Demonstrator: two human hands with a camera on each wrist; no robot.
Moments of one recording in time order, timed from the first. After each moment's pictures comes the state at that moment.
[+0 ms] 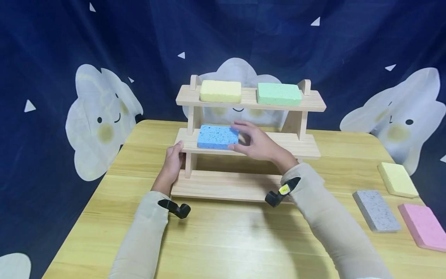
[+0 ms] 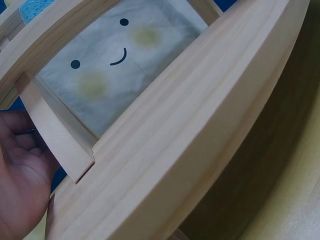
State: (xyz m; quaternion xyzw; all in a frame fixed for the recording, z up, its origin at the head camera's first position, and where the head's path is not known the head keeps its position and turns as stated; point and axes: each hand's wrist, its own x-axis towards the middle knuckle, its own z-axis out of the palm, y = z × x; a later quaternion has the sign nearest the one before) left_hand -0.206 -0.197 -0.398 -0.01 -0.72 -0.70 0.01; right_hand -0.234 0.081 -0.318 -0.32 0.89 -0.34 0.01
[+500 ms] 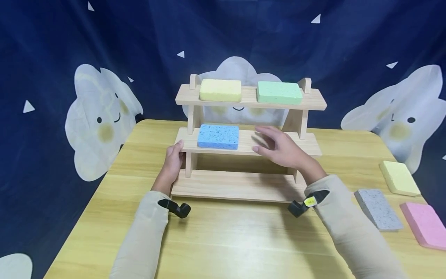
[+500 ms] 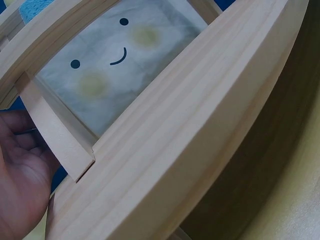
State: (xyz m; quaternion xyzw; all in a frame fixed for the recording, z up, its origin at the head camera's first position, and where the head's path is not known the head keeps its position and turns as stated) left_hand -0.208 -0.199 -0.398 -0.01 -0.71 -0.70 0.00; right_hand -0.214 0.135 -0.319 -0.29 0.90 -0.34 -0.02
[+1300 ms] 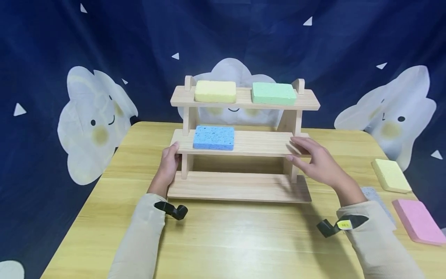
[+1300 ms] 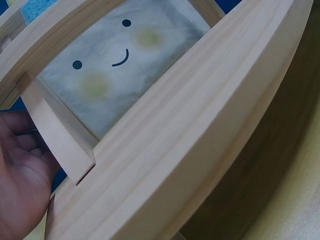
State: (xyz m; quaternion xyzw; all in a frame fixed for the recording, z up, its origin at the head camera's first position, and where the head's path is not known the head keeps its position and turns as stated) left_hand -0.207 -0.199 -0.398 -0.01 -0.71 -0.70 0.00; right_hand -0.169 0.214 -0.328 -0.23 0.92 -0.31 -0.10
